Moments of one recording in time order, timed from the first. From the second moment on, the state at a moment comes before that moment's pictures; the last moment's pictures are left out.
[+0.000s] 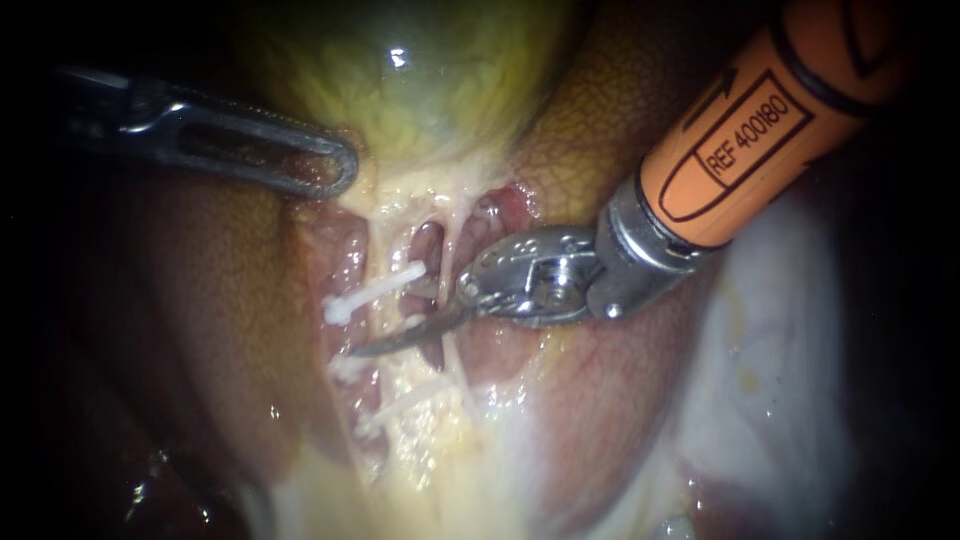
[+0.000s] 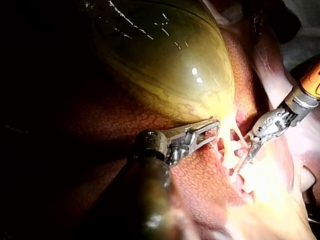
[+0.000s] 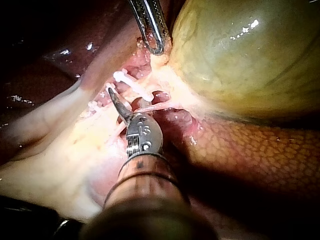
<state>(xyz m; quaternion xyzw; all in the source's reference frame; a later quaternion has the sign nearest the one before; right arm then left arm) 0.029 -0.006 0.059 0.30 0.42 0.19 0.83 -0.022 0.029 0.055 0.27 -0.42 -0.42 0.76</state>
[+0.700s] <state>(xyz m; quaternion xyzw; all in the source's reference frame) 0.023 -0.006 0.059 0.31 0.41 0.18 0.84 -0.022 0.029 0.055 0.27 -0.42 -0.42 0.76</state>
